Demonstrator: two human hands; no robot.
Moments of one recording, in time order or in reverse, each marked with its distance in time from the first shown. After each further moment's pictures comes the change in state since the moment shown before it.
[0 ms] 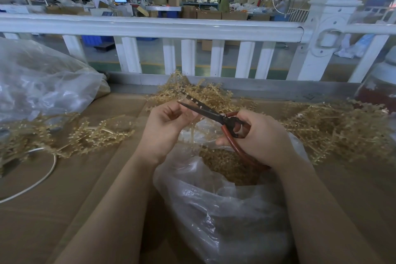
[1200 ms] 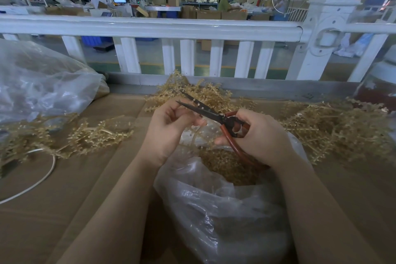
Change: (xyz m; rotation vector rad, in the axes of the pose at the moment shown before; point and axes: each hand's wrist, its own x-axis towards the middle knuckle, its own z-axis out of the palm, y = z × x) left_hand -0.001 0.002 0.008 -0.001 0.009 -0.001; right_hand 0.000 0.002 0.000 0.039 0.003 -0.003
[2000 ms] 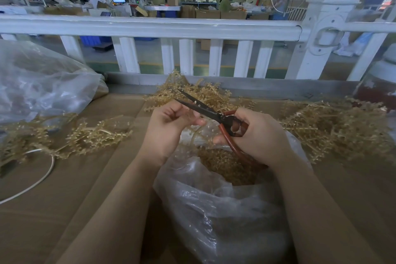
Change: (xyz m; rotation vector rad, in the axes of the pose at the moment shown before) left_hand -0.001 0.001 0.002 0.001 -0.003 -0.010; right_hand -0.002 -0.007 -0.003 0.002 -0.001 -0.028
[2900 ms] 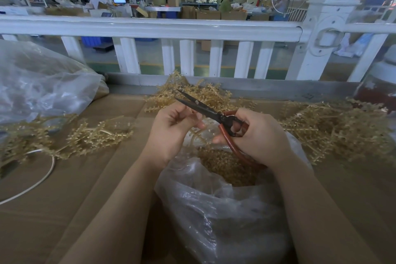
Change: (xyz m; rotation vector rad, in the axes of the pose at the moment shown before) left_hand 0.001 -0.006 0.000 0.107 0.002 0.030; right_hand -0.001 -0.005 -0.002 0.073 0.019 -0.014
